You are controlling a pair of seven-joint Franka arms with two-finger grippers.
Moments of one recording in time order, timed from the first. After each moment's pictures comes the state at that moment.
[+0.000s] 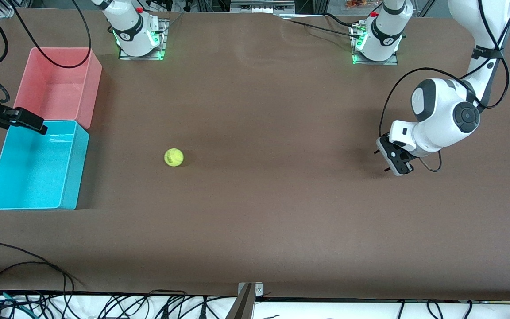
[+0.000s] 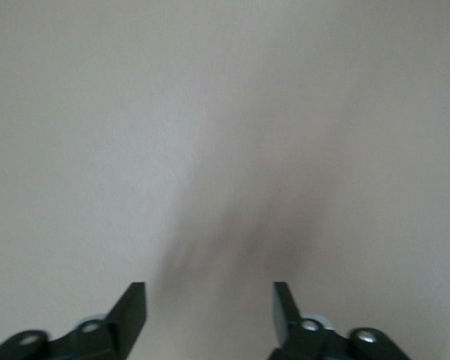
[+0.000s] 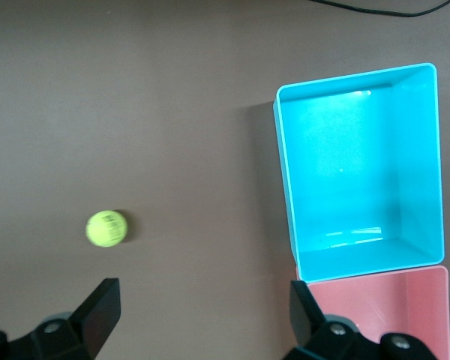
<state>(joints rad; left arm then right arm) 0.00 0.27 -0.08 -2.14 -0.18 2.39 1.12 -0.11 0.12 0.10 -1.52 -0.02 1.64 0.12</state>
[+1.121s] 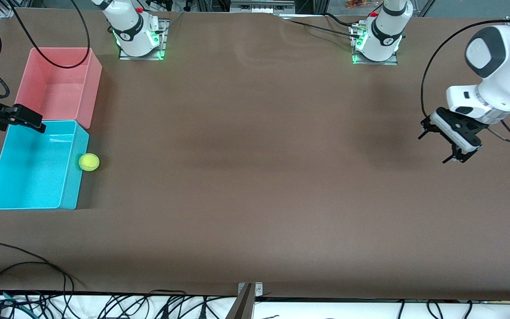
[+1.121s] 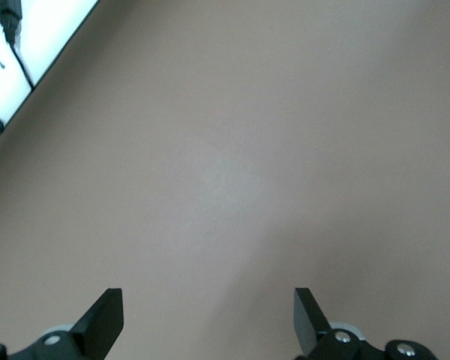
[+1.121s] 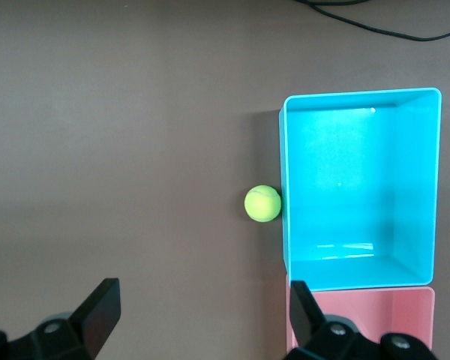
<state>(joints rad) 0.13 -0.05 -0.08 -2.17 -0.18 2.31 1.12 -0.11 0.12 0.10 -1.51 -0.02 1.64 0.02</state>
